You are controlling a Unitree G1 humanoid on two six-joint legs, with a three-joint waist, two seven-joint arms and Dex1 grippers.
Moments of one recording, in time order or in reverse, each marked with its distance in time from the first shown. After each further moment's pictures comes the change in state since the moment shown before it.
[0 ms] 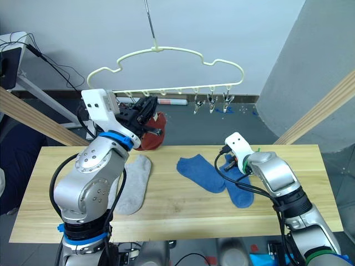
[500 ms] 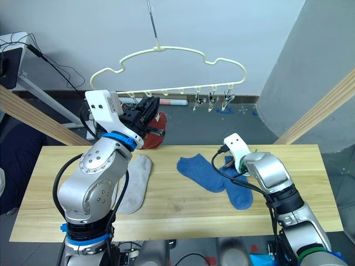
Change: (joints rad) left arm 0.018 -0.015 -0.060 0.002 0.054 -0.043 0.024; right arm -0.029 0.074 0.009 0.114 -0.048 0.114 -0.121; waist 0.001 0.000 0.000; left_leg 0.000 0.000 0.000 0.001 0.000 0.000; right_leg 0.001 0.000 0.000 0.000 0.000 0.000
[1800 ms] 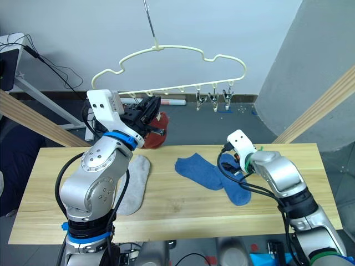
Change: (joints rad) left arm -0.007 0.000 0.000 0.030 0.000 -0.028 -0.020; right arm 0.000 -0.070 -0.003 -0.033 0.076 -0.134 0.023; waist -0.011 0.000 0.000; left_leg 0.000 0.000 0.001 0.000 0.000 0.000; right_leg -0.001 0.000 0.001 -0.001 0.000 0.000
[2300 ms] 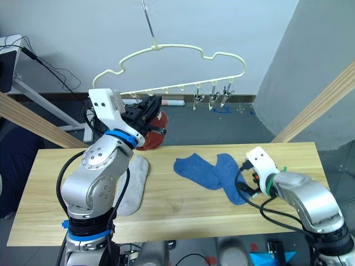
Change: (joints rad) left arm -0.012 0.001 -0.002 0.032 -0.001 -0.019 -0.021; right arm 0.250 -0.163 -0.166 -0.411 0.119 0.215 0.020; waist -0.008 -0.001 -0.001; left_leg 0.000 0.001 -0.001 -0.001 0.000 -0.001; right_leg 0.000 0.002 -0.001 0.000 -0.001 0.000
